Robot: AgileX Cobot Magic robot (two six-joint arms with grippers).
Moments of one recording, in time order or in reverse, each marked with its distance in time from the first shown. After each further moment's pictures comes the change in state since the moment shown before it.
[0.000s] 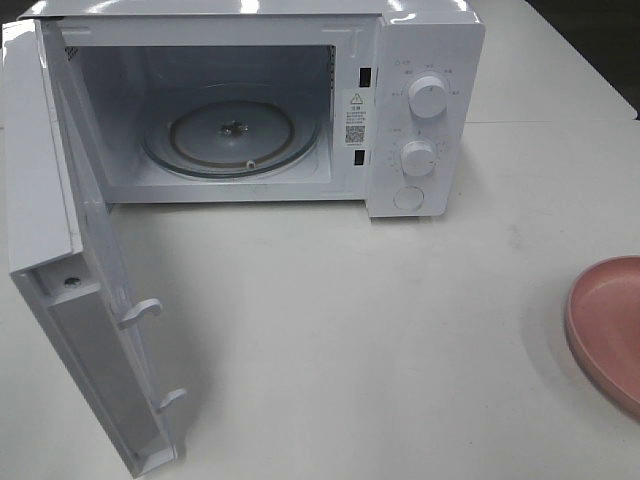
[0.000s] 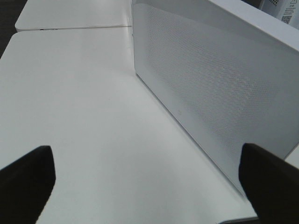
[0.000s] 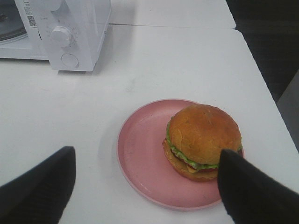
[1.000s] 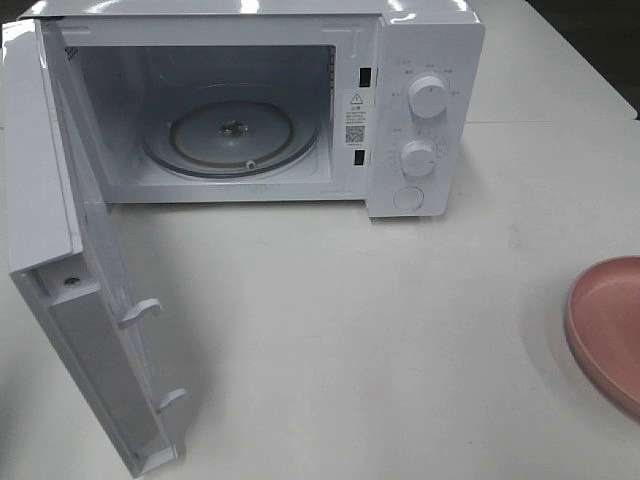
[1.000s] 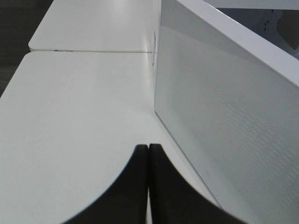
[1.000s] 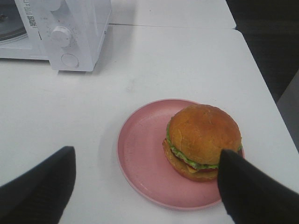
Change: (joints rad) left arm 0.000 0.430 0.094 0.020 -0.553 -0.020; right arm 0.000 0.000 0.000 0.000 0.000 0.000
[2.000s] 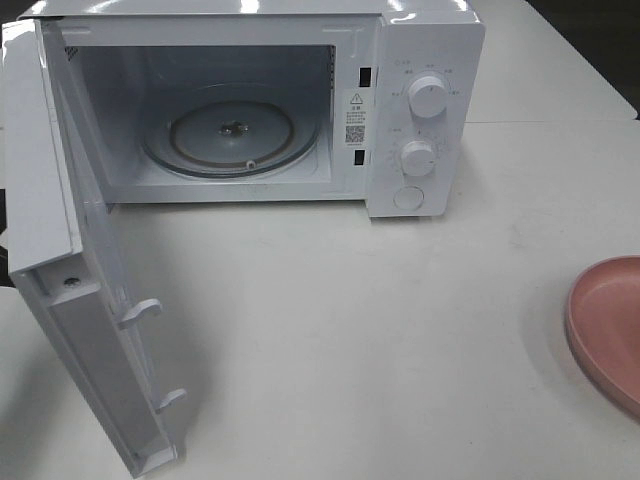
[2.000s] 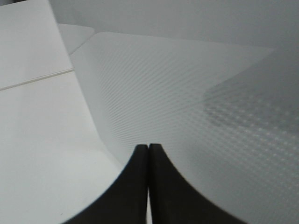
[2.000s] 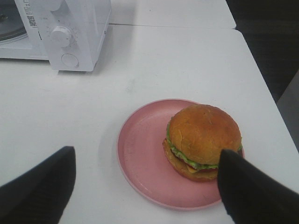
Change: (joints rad) left arm -0.252 0.910 0.184 0.166 -1.175 0.012; right arm 0.000 0.000 0.000 0.000 0.000 0.000
